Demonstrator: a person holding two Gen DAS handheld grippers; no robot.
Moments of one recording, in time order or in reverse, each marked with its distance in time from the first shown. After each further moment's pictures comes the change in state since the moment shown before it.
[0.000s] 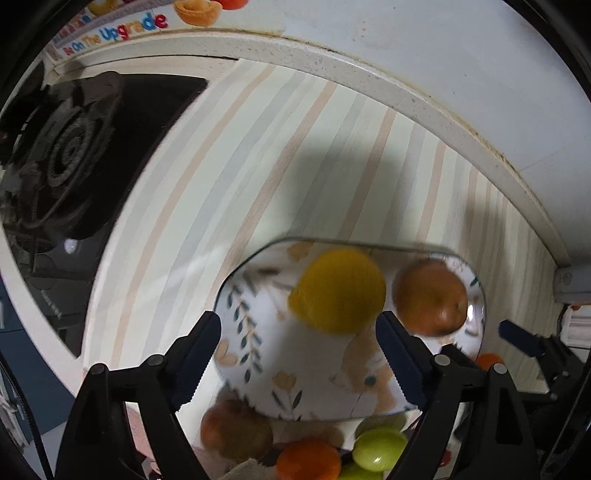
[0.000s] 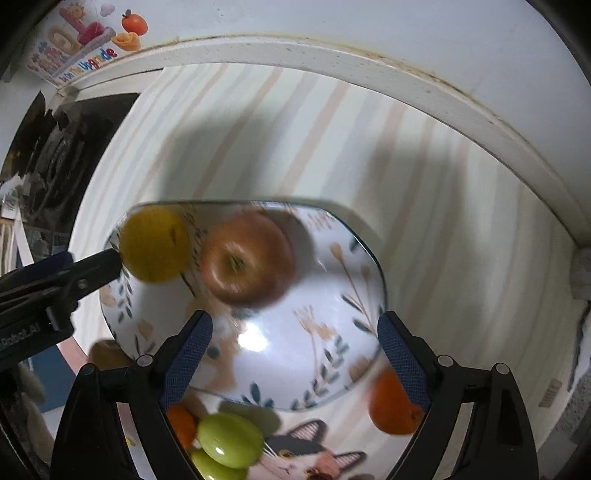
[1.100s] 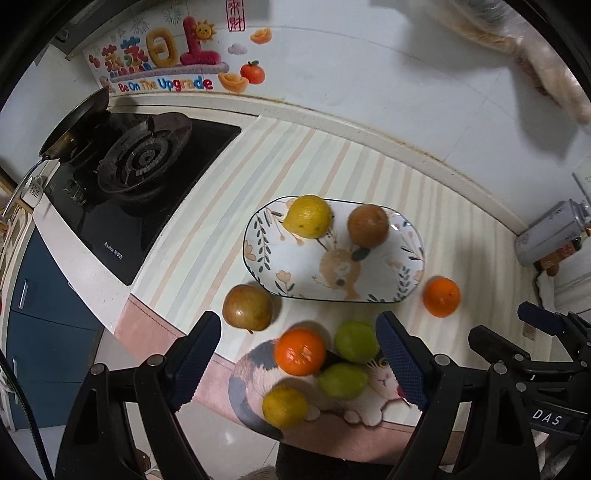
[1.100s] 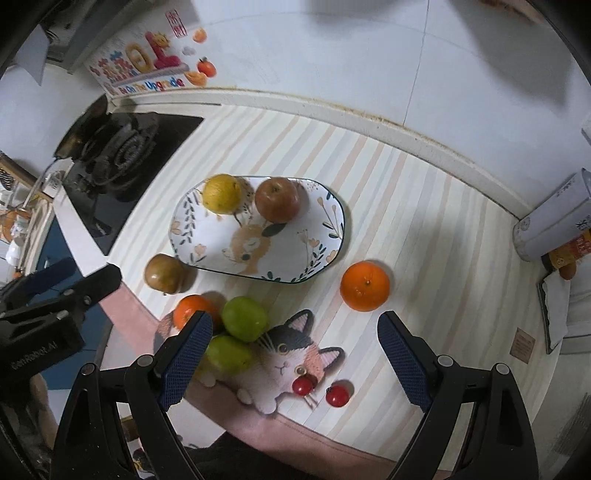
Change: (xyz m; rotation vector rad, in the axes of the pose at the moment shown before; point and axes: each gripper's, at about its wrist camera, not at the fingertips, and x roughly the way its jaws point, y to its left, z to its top) left arm -0.142 -0.022 -0.153 0.012 -0.254 0.018; right arm -0.163 -0.015 -0.148 -0.062 -0.225 0.066
